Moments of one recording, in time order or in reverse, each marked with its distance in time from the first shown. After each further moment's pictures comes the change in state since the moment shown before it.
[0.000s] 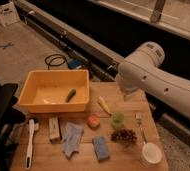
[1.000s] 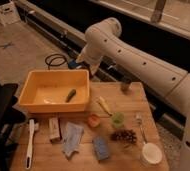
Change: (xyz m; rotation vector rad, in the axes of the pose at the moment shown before) arm -0.107 -0.176 0.053 0.153 -0.258 -0.579
